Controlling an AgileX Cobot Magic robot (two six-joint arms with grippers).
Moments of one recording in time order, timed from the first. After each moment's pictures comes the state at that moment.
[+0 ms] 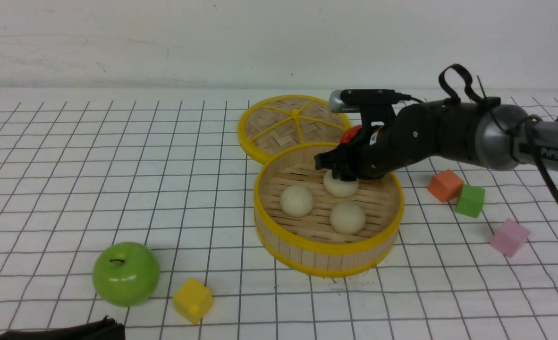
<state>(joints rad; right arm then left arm) 0.38 2.09 -1.54 0.16 0.32 0.09 -0.71 0.41 -0.29 -0.05 0.21 -0.23</state>
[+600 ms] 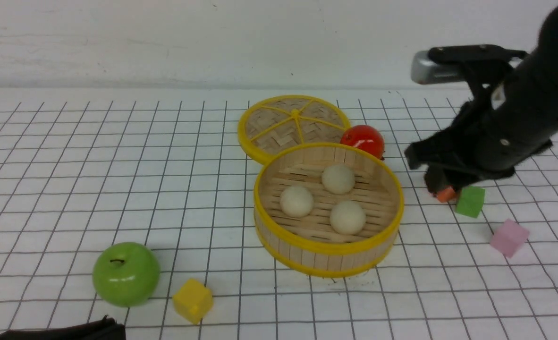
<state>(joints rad) 0.38 1.49 -1.30 0.04 0.98 0.17 -0.71 0.41 -0.29 -0.05 0.21 -0.23</state>
